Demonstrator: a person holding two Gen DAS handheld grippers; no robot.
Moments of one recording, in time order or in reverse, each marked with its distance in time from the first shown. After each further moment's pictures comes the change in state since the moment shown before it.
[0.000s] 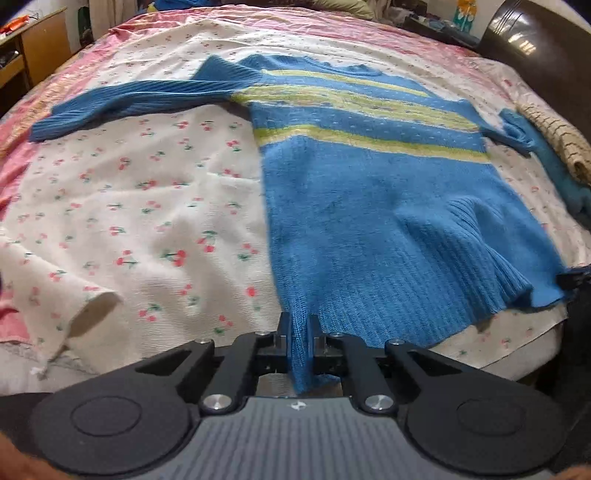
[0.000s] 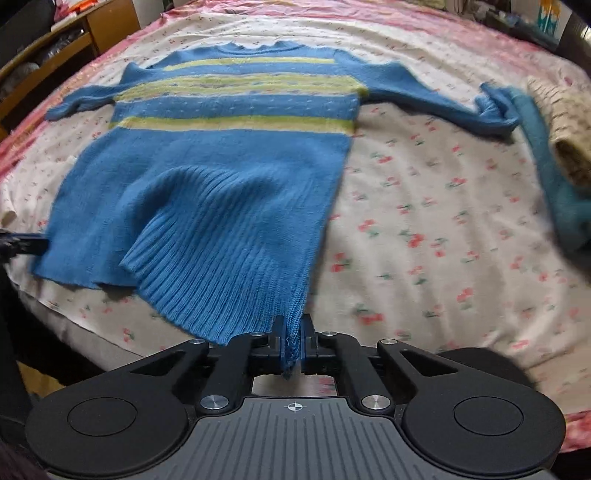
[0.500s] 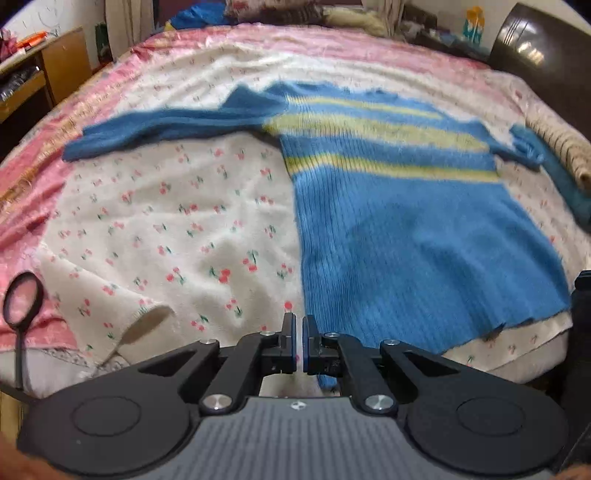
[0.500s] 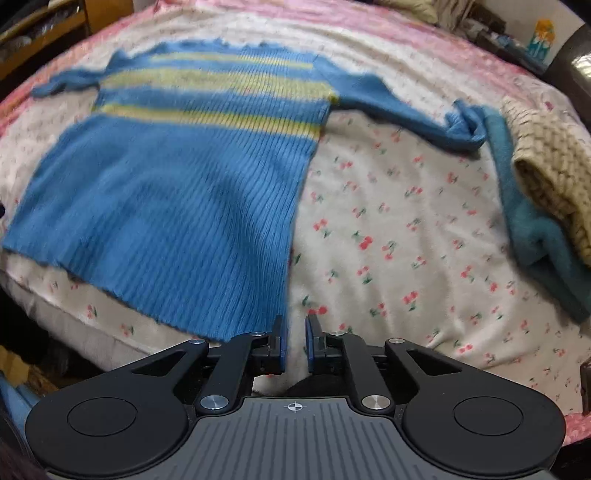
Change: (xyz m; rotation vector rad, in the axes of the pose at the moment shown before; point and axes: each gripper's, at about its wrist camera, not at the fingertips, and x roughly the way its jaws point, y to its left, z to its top) left arm -0.034 0.009 0.003 0.001 -0.080 0.049; right arm -0.017 -0.008 -0.004 -0.046 -0.017 -0.094
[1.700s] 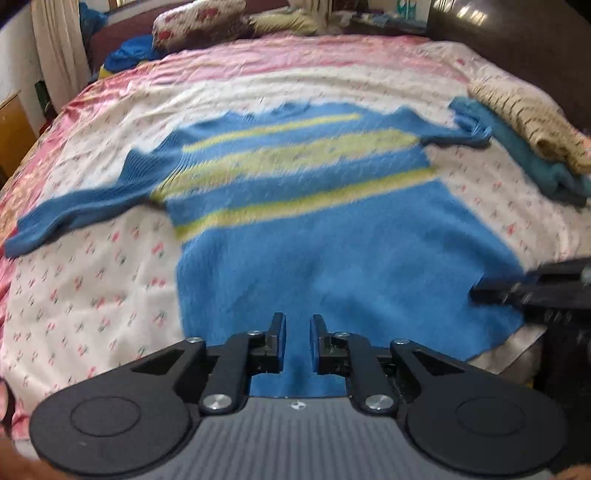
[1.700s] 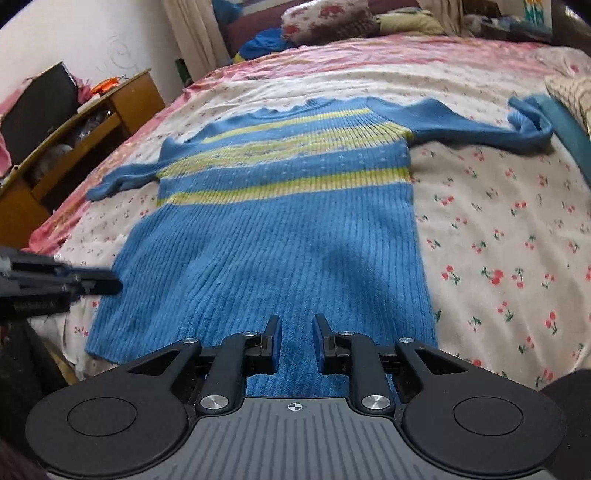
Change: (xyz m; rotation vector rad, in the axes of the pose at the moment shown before) left arm 0.025 -0.097 0.050 0.209 -0.004 -0.055; right arm 0.026 0.029 0.009 0.213 -0.194 0.308
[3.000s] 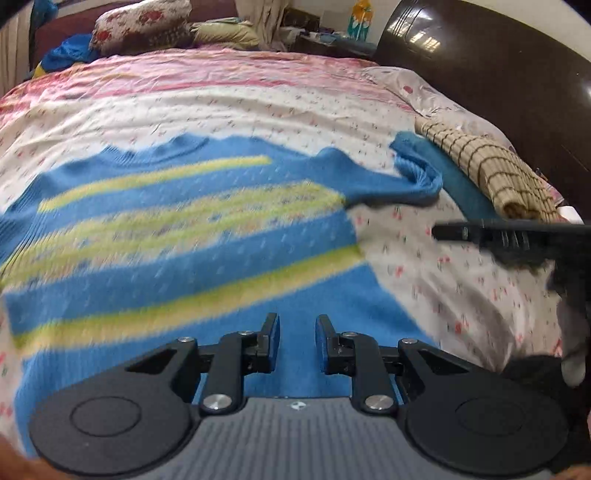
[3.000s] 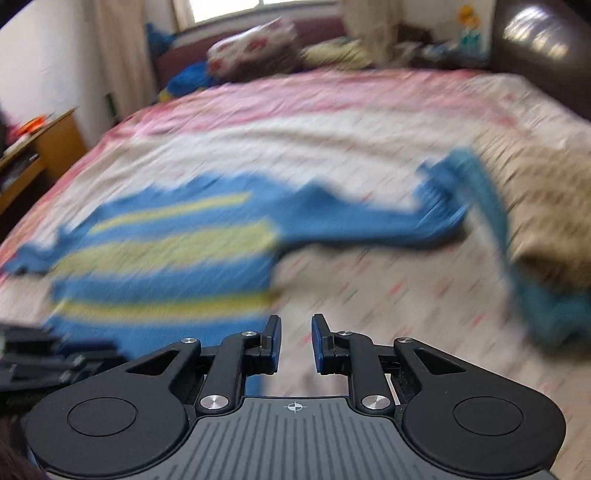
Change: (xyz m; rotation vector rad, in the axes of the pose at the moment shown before) left arm 0.096 -0.052 0.095 -0.015 -0.053 -0.259; right arm -0.002 -0.084 0.101 0.056 -0.133 -0.262
